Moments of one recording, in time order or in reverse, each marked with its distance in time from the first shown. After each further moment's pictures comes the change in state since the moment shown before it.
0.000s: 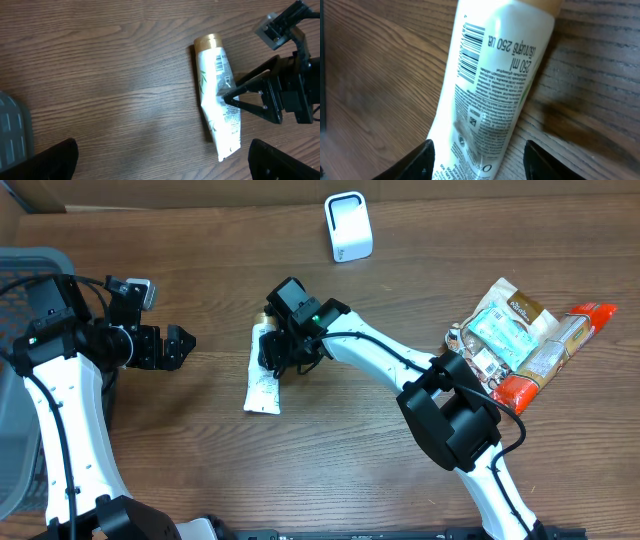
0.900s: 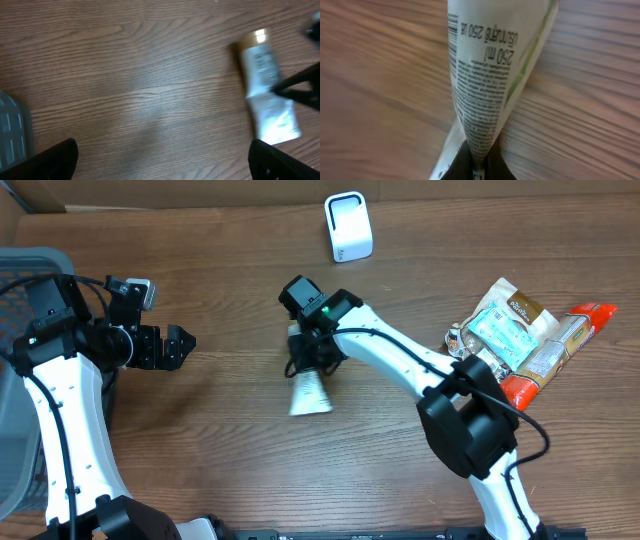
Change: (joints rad) left arm 0.000 0.000 0.000 0.000 0.000 0.000; right arm -0.019 -0.092 0.008 -0.343 0.254 -0.069
